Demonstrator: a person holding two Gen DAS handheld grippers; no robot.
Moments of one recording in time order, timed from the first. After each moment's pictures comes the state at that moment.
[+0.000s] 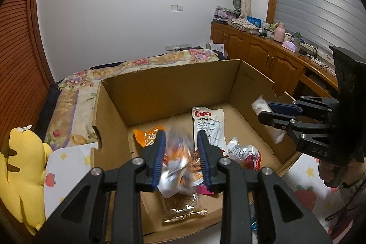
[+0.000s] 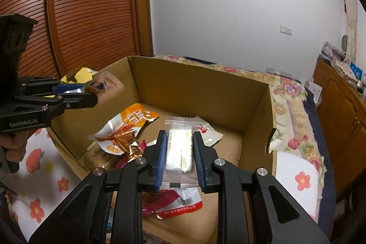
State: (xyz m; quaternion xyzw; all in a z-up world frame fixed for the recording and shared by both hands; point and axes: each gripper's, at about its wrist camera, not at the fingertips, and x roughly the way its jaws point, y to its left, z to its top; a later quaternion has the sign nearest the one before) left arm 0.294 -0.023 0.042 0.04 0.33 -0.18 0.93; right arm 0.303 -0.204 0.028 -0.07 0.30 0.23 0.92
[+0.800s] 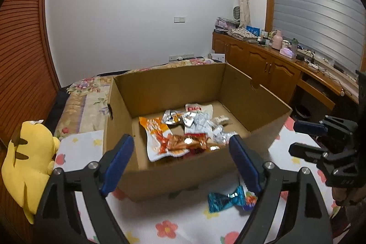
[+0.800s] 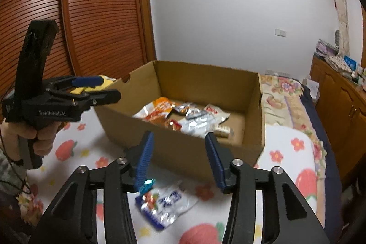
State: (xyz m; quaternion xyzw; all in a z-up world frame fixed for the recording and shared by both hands) left arm 0.213 -0.020 0.051 0.04 0.29 -0.17 0.94; right arm 0.192 -0.216 0.041 -0.04 0.27 0.23 0.93
